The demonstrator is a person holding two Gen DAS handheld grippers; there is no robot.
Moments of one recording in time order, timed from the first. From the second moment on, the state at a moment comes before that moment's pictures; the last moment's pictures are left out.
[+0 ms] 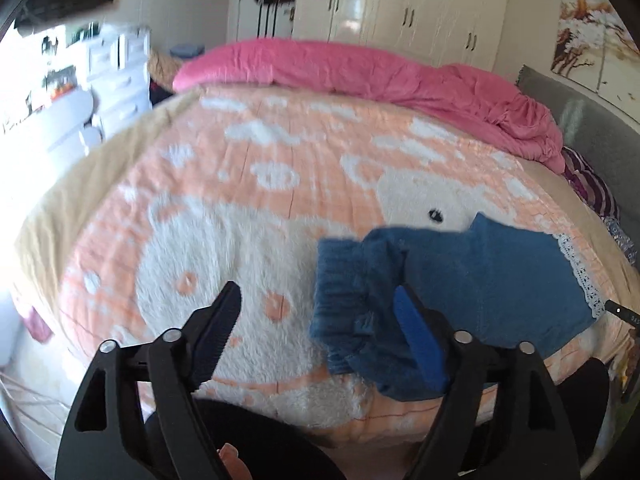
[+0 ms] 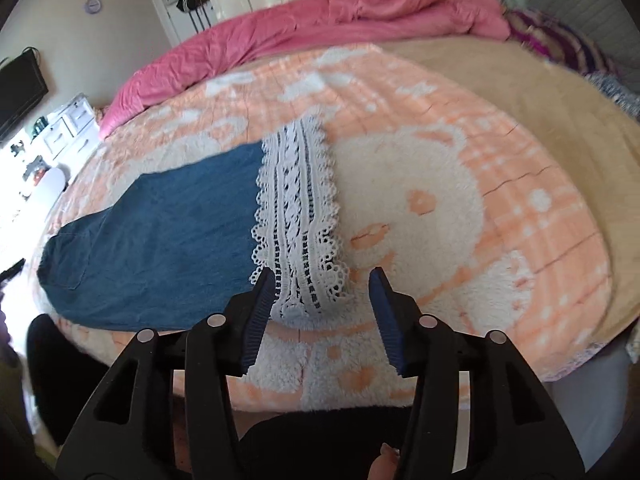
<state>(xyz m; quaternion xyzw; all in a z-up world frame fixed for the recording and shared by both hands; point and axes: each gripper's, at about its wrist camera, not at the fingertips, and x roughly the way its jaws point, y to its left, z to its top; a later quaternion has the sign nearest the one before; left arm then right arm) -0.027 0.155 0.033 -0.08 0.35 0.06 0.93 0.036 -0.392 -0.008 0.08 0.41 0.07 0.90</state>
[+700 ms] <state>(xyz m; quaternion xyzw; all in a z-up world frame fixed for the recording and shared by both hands) 0.127 0.014 -0.057 -0.04 0.47 -0.11 0.88 0.083 -0.279 -0.035 -0.02 0.46 0.10 0.88</state>
